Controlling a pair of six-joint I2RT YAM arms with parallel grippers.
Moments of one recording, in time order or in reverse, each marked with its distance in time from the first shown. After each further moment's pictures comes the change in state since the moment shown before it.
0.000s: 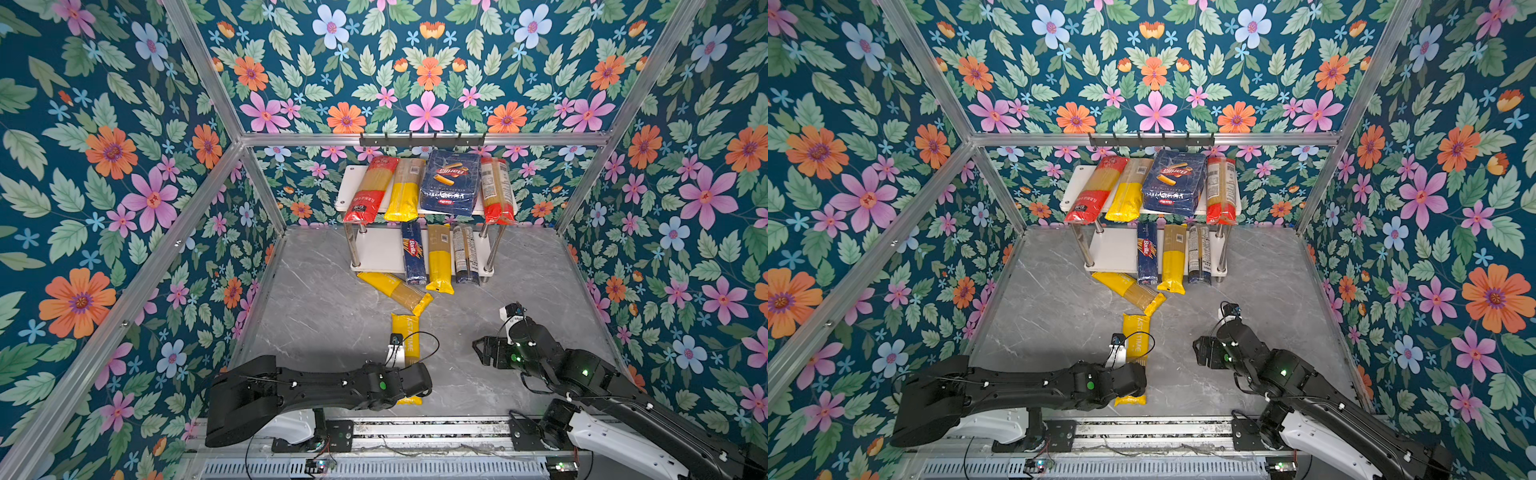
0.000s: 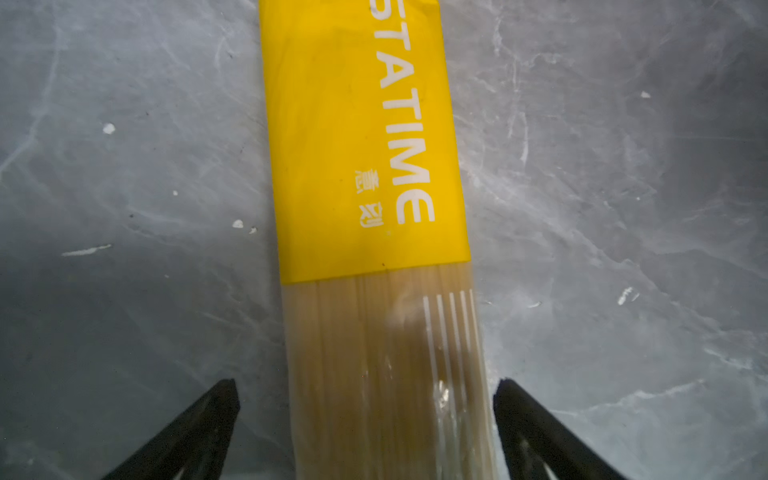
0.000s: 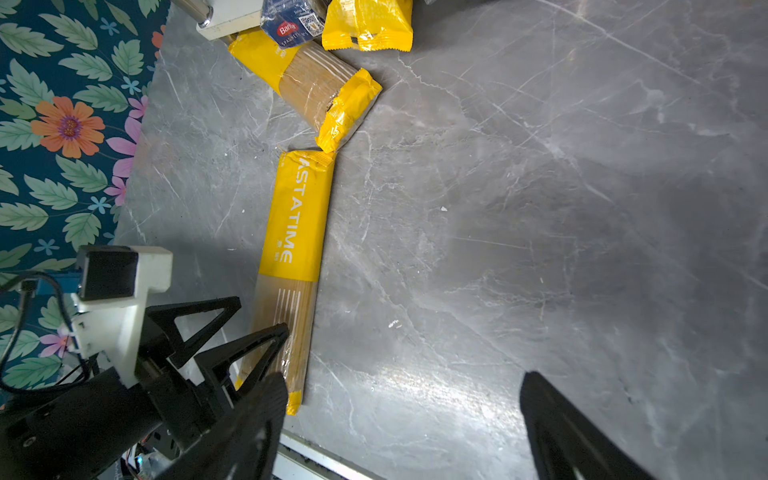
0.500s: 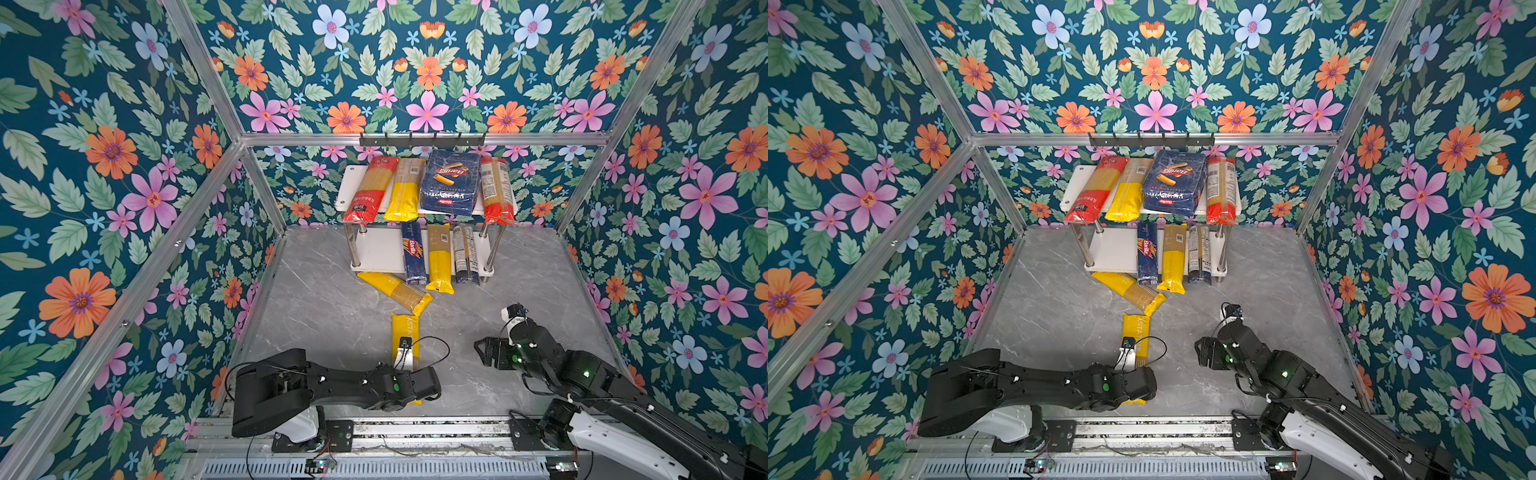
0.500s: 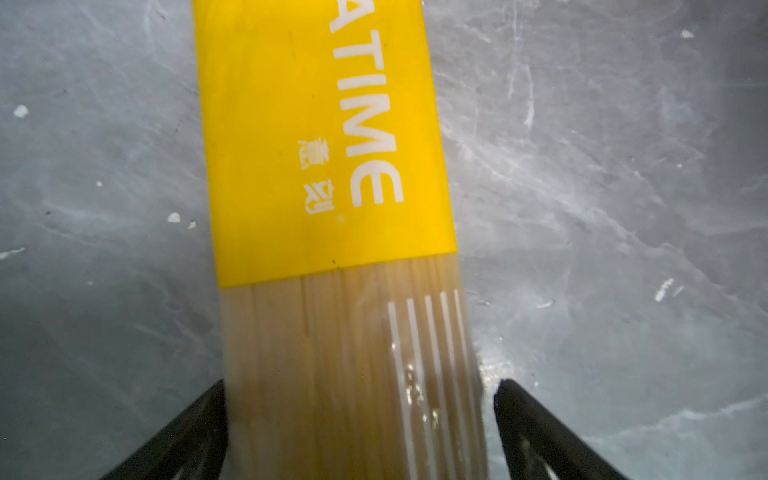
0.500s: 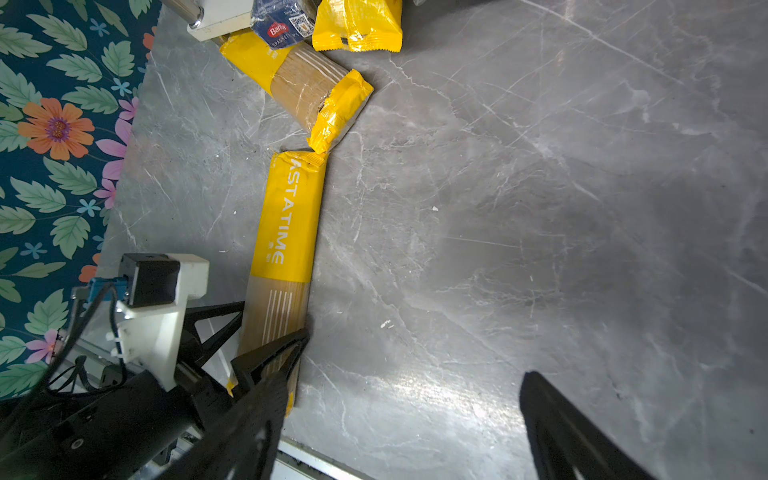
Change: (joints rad) left arm -0.017 0.136 0.022 0.069 -0.006 0.001; right arm 0.000 -0.018 -0.008 -0.016 0.019 0.000
